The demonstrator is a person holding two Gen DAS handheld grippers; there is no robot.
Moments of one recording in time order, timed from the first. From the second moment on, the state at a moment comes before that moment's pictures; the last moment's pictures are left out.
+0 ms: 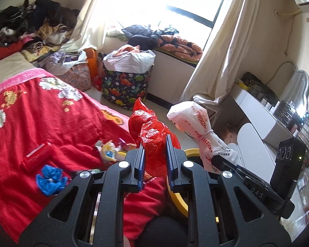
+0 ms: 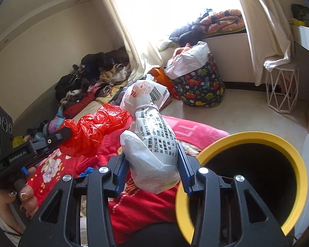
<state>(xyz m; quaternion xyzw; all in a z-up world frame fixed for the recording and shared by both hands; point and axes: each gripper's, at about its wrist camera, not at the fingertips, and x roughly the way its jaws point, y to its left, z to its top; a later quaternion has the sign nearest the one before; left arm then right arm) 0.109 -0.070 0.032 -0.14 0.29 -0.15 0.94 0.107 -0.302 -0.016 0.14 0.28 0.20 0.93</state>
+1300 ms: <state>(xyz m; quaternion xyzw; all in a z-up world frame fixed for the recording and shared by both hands) 0.123 -0.200 -0.006 -0.06 0.35 -0.27 0.89 0.079 -0.436 -0.052 0.20 0.30 0.04 0.93</state>
